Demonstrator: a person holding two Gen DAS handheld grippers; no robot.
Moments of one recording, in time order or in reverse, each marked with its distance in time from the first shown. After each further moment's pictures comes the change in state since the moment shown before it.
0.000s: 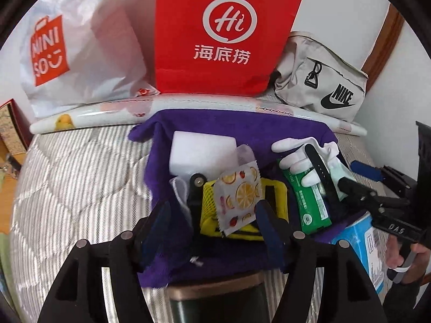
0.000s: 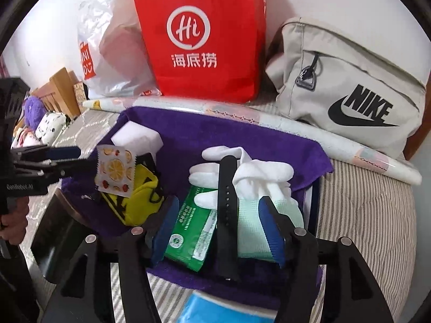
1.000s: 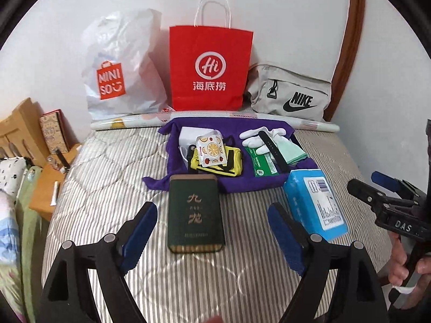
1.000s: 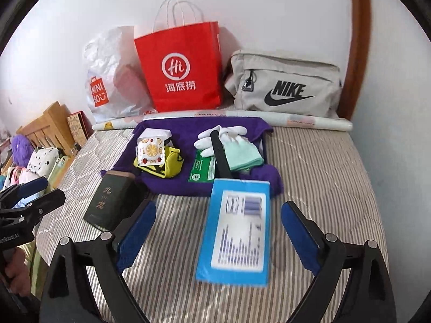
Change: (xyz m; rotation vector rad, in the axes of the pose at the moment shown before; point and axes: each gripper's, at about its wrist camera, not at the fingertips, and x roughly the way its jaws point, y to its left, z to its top) left arm -0.175 -0.062 -0.122 0.020 -0.186 0.115; right arm -0.175 0.044 -0.102 0.196 -0.119 -0.144
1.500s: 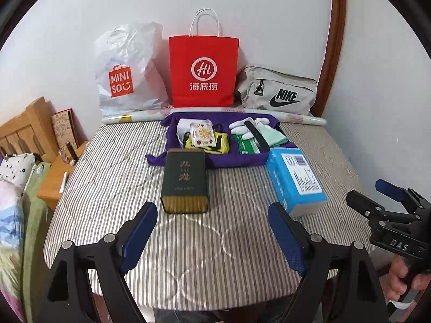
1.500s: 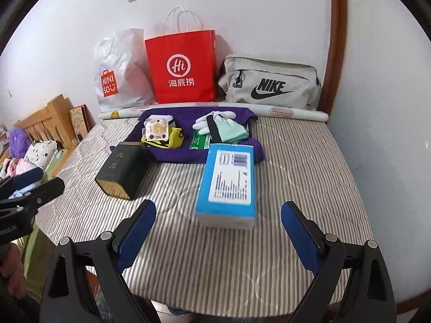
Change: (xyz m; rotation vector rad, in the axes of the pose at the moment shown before) left arm -0.062 -0.031 -0.068 0.007 -0.046 0.018; right arm -0.073 0.006 -0.078 -0.011 -0.044 -0.058
